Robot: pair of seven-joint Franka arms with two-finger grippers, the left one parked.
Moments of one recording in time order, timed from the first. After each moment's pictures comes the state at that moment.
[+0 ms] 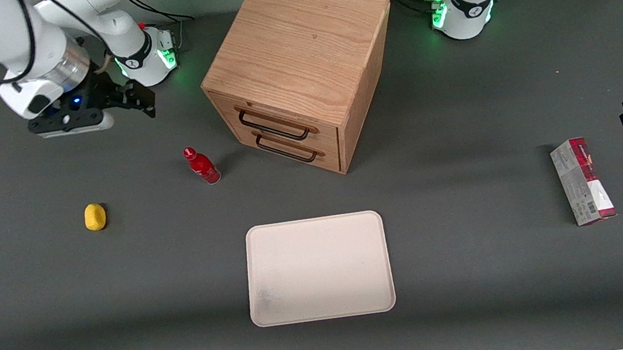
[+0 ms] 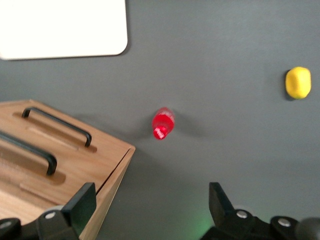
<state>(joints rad) 0.43 -0.24 -0.03 -1.97 0.06 1.68 0.42</state>
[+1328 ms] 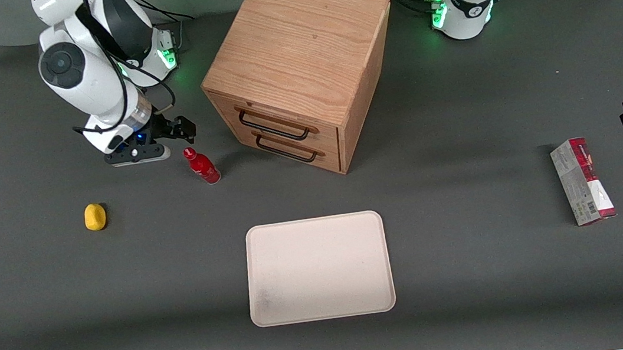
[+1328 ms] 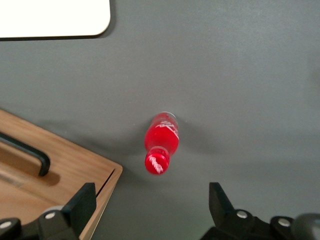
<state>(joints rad) 0.48 -0.14 -0.07 -2.31 0.05 2.11 0.41</state>
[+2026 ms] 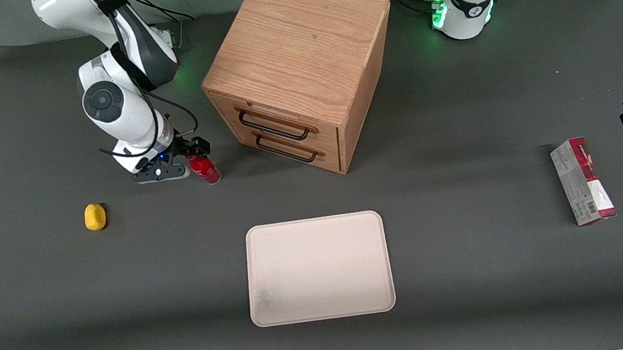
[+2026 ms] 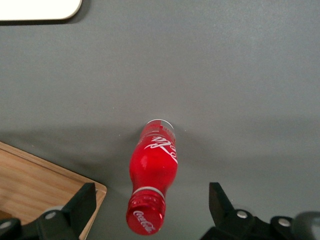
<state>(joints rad) 0.48 -0.01 -0.07 -2.35 0.05 2.24 0.41</state>
